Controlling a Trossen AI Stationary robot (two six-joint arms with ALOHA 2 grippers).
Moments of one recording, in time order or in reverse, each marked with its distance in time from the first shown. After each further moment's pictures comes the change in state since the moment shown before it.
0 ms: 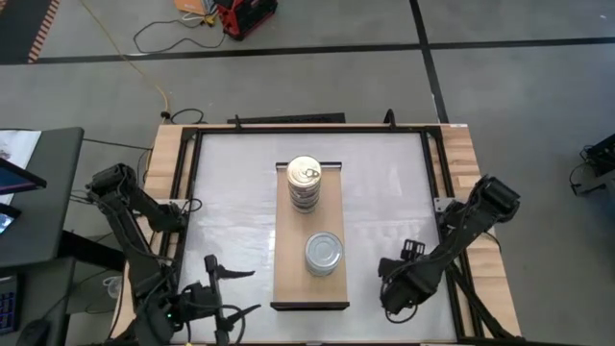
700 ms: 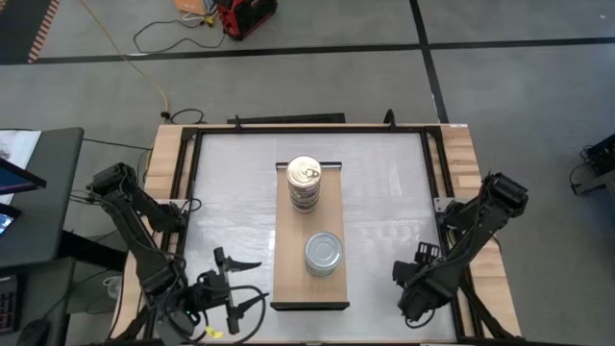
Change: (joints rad) left arm 0.067 0.000 0.000 -0.230 0.058 -0.292; right arm 0.100 -0.084 -0.017 -0.055 -0.038 0.104
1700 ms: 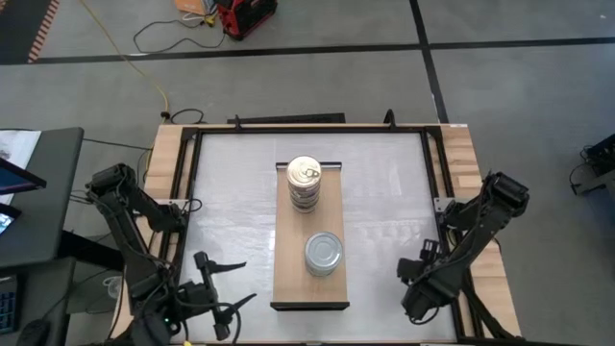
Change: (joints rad) left arm -0.092 -0.002 0.000 0.162 -0.206 0.276; right arm 0.020 -0.008 -0.012 -0.074 -0.006 0.025
